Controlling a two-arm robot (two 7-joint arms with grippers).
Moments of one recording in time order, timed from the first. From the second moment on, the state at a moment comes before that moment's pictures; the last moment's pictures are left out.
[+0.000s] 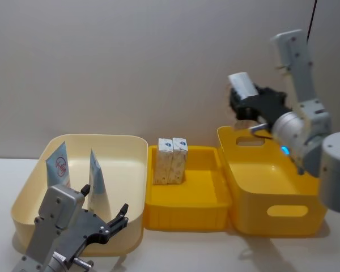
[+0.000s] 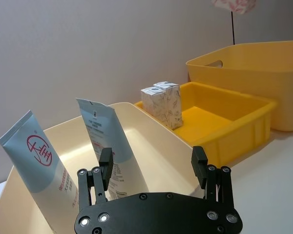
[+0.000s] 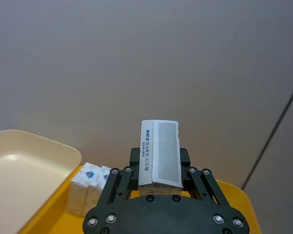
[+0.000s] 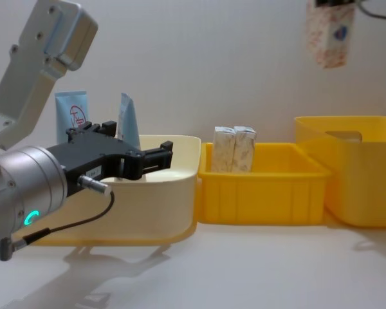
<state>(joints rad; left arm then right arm) -0.24 0.38 0.45 -1.63 -0.20 0.01 -0.01 0.64 0.21 -0.27 -1.56 0.13 0.55 0.05</state>
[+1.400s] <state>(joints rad) -0.24 0.38 0.45 -1.63 -0.20 0.01 -0.01 0.66 0.28 -0.20 -1.40 0.16 0.75 0.15</state>
